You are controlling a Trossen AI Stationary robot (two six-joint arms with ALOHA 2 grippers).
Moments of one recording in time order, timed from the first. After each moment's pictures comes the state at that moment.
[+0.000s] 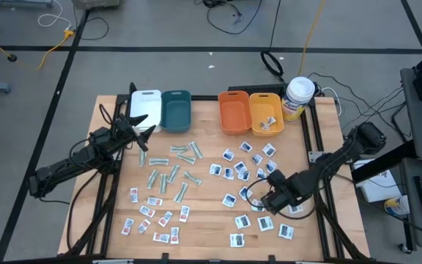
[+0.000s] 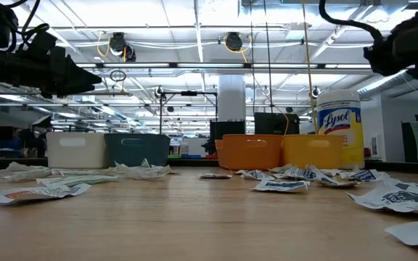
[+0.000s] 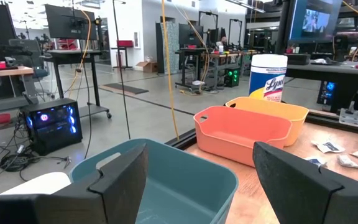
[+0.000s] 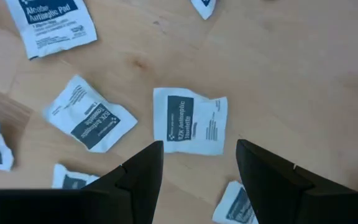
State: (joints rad) left arm 0.47 0.03 0.02 0.06 -0.18 -0.01; right arm 0.58 1.49 0.93 -1.01 0.08 1.61
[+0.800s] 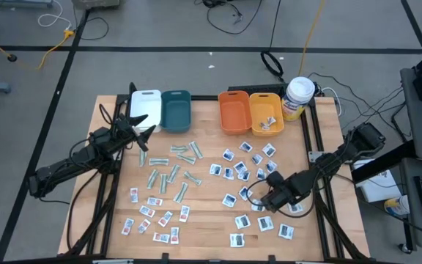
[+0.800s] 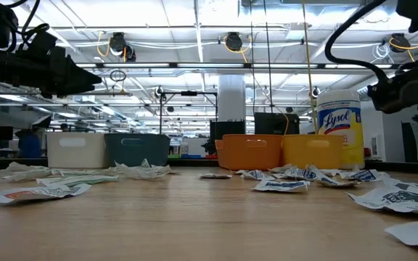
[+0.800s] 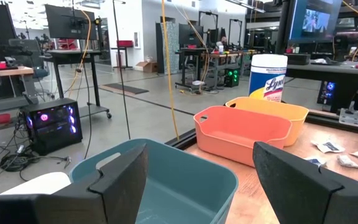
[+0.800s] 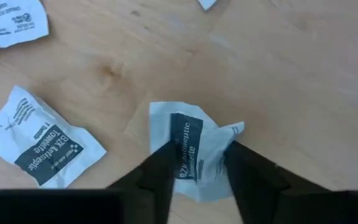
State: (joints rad) left arm 0.47 0.03 0.02 0.06 -0.18 -0.01; right arm 0.57 1.50 0.73 -0.75 0.08 1.57
